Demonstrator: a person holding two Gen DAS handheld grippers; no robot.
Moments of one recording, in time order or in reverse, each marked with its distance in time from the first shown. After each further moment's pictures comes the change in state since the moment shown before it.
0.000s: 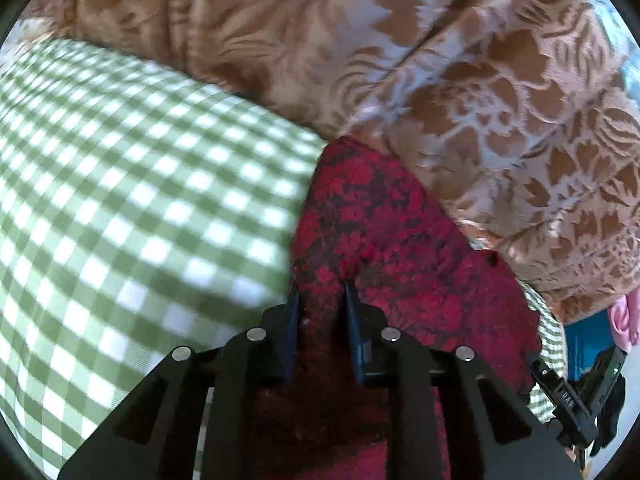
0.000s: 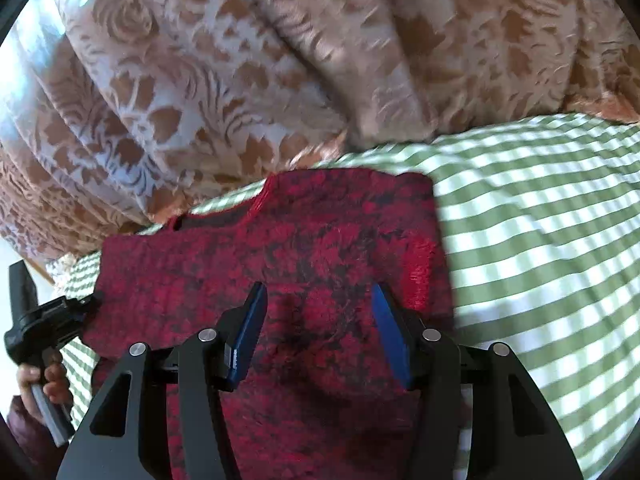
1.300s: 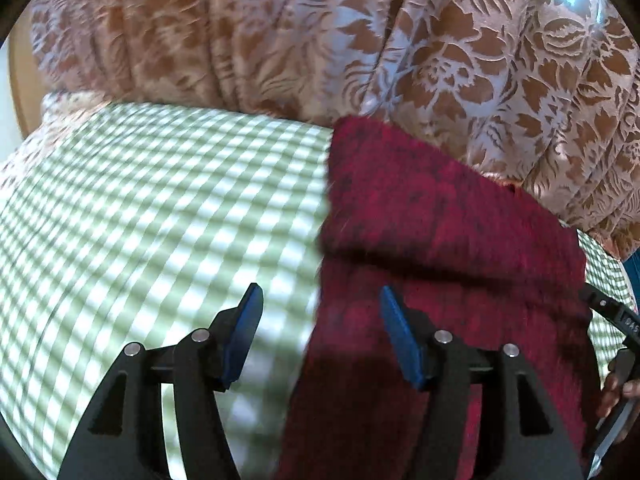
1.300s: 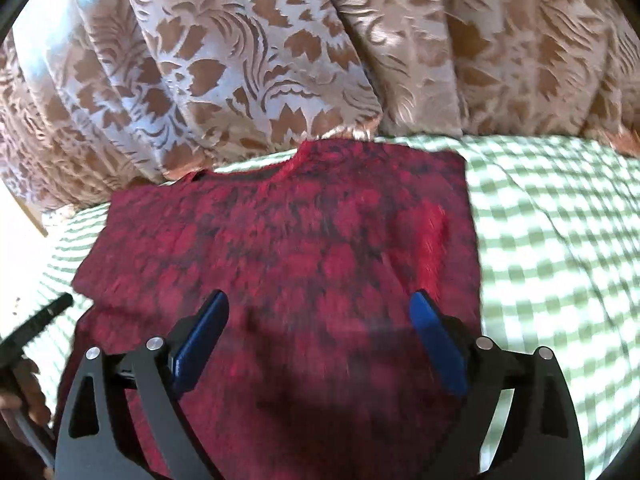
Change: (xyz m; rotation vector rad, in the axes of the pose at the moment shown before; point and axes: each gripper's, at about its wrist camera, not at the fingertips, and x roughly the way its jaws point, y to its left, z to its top) left arm -0.087 -0.010 -0.090 0.209 -0.142 0.243; right arm -0.036 0.011 -0.045 -0.099 -0.019 -0.015
